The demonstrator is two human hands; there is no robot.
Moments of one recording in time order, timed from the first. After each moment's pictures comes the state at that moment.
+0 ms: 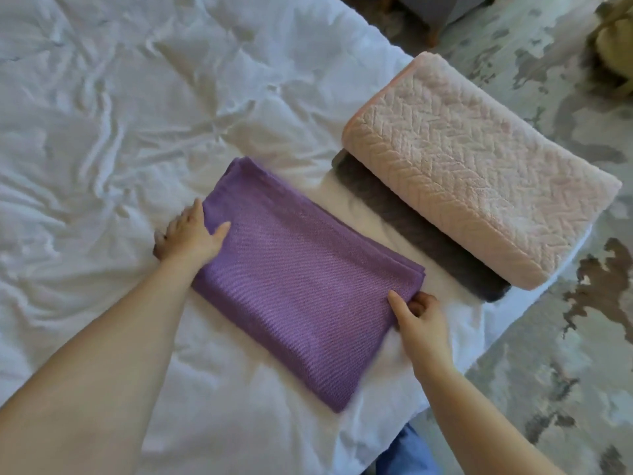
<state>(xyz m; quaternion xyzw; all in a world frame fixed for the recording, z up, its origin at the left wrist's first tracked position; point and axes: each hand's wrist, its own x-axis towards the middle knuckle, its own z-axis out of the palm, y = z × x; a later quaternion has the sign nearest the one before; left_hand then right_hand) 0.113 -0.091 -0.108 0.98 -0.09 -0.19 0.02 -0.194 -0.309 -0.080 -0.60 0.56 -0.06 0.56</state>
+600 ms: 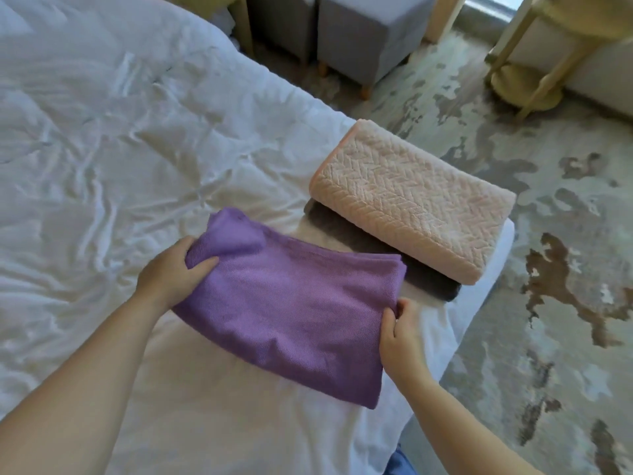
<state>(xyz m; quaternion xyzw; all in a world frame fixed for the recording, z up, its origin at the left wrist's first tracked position) 0.127 -0.082 -0.011 0.92 -0.27 -0.15 0.23 -0.193 -0.272 -0.030 -0.69 0.52 -0.13 0.49</state>
